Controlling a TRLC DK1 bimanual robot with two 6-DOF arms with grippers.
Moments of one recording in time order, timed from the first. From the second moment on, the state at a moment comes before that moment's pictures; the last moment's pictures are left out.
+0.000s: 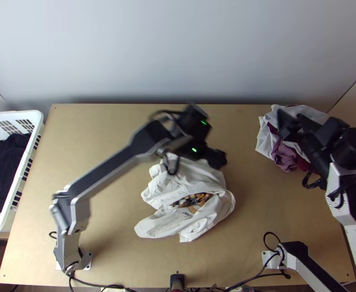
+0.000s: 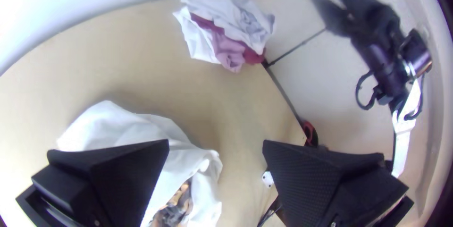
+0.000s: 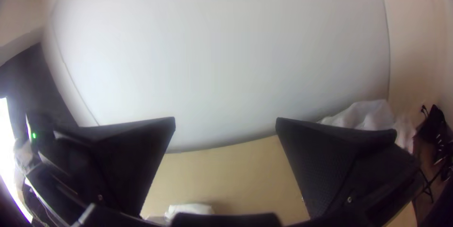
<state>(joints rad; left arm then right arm) -0.89 1.97 2.23 -1.00 0.31 -0.45 0.13 0.93 1.07 -0.26 -0.12 0.41</state>
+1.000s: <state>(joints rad) -0.10 1.25 1.46 -1.04 0.31 -0.18 0.84 1.21 1.06 -0.48 -0.17 0.40</state>
